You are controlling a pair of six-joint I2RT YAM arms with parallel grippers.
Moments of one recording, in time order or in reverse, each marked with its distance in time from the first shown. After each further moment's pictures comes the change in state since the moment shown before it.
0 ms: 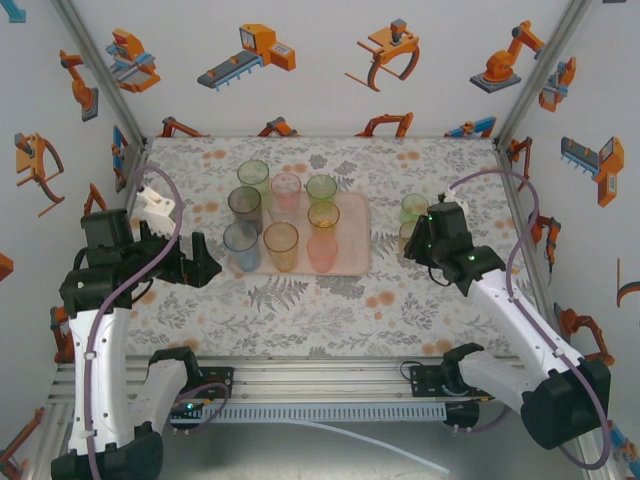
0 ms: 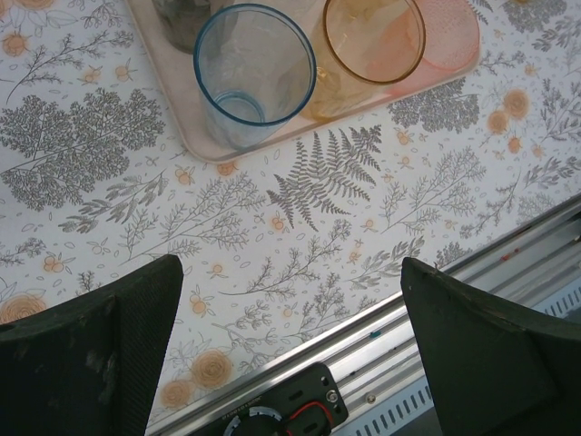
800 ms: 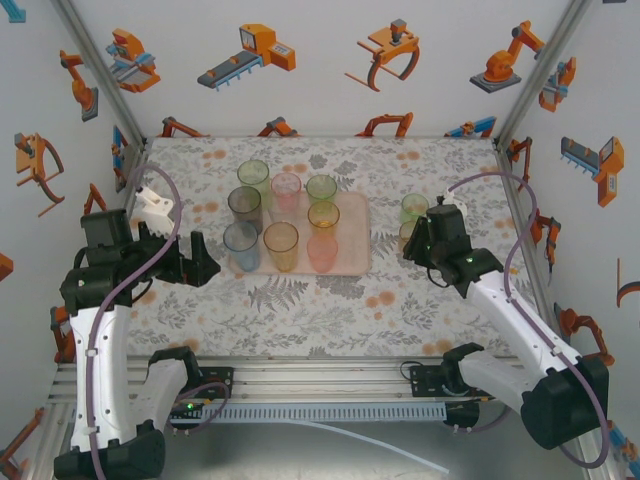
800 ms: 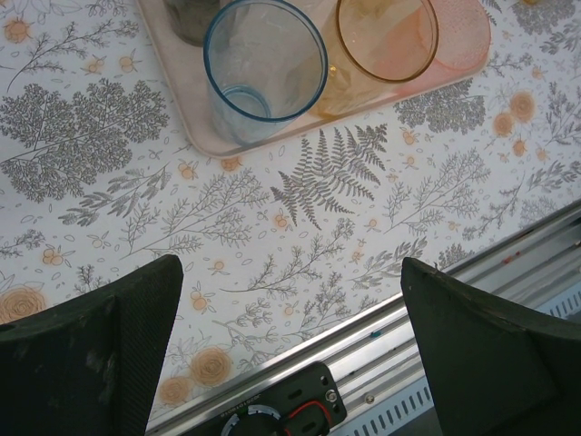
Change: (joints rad) left arm 0.023 0.009 -0.011 0.000 0.001 0.000; right arm 0.000 0.000 -0.033 0.043 -0.001 0.000
